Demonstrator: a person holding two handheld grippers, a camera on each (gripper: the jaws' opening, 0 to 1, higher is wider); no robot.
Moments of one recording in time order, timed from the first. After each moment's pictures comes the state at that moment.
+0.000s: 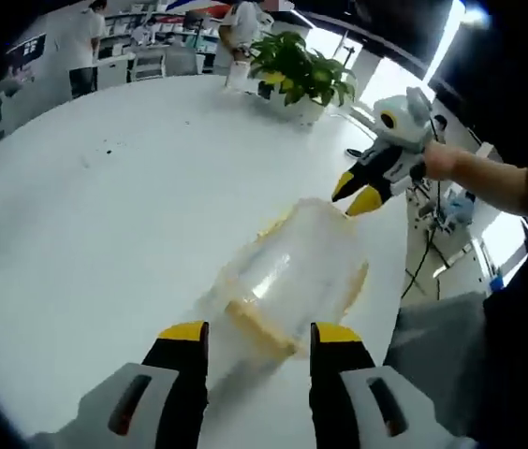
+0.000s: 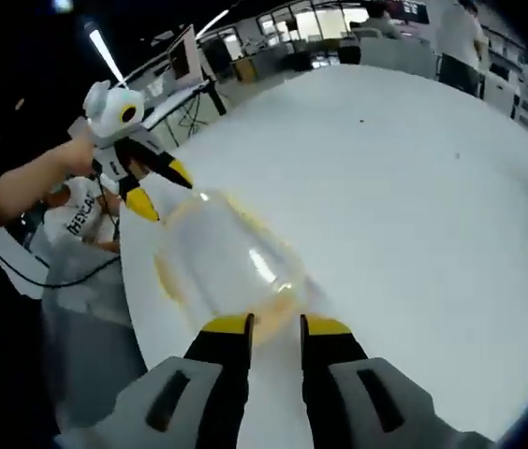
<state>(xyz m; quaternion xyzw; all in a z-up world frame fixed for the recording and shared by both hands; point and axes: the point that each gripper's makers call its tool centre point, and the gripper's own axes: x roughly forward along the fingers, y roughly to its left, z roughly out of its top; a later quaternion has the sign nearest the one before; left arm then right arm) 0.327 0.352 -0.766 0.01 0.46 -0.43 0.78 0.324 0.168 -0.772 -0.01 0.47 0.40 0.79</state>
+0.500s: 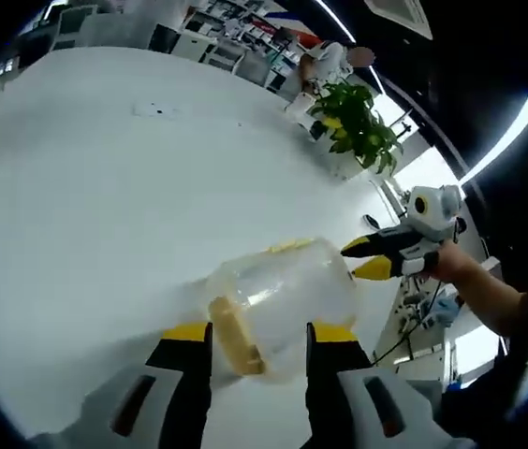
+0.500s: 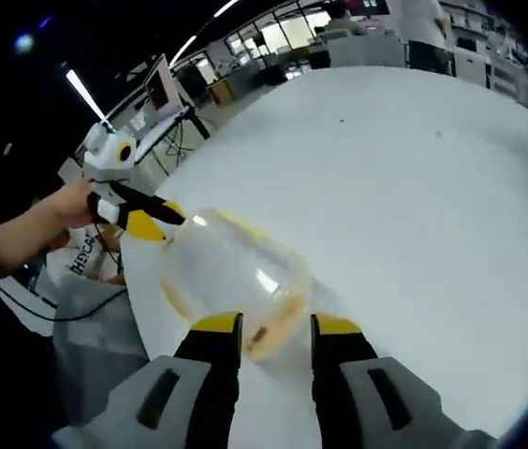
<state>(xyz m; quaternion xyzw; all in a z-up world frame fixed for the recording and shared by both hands) 0.320 0.347 -0.773 -0.14 0.49 -0.34 0.79 0.319 0.181 -0.771 0.04 0.46 0.38 0.80</state>
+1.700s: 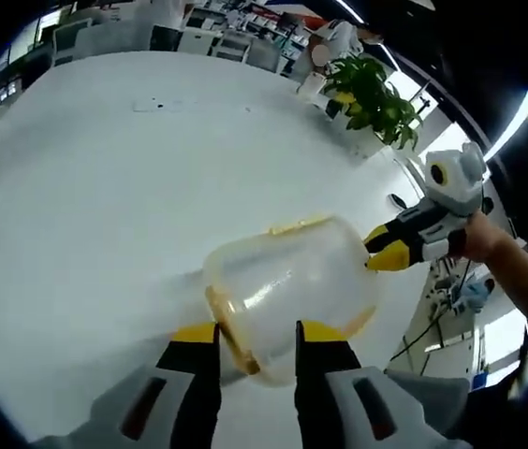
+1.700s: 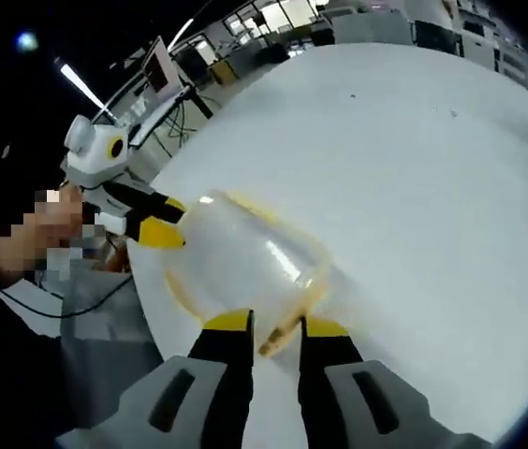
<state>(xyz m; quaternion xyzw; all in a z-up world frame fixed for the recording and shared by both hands) 0.309 0.336 -0.780 -0.06 0.50 -0.30 0.81 0.304 0.190 -0.782 0.02 0.51 0.40 0.76</state>
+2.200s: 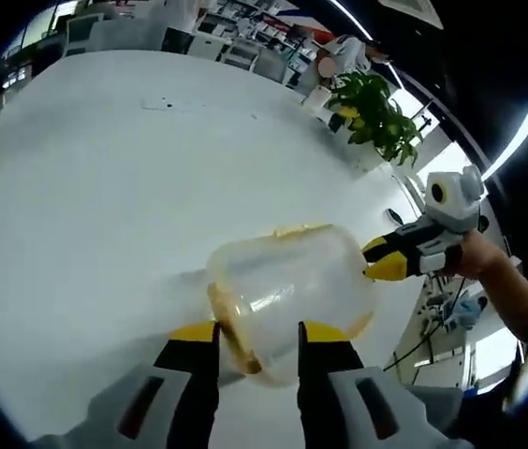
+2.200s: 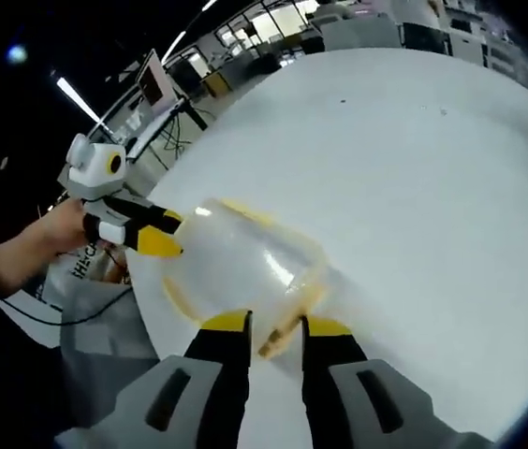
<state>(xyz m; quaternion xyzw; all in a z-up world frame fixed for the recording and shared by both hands) 0.310 0.334 -0.785 -0.10 0.49 -0.30 0.81 0.306 0.188 -0.780 0.04 0.49 0.39 0.78</state>
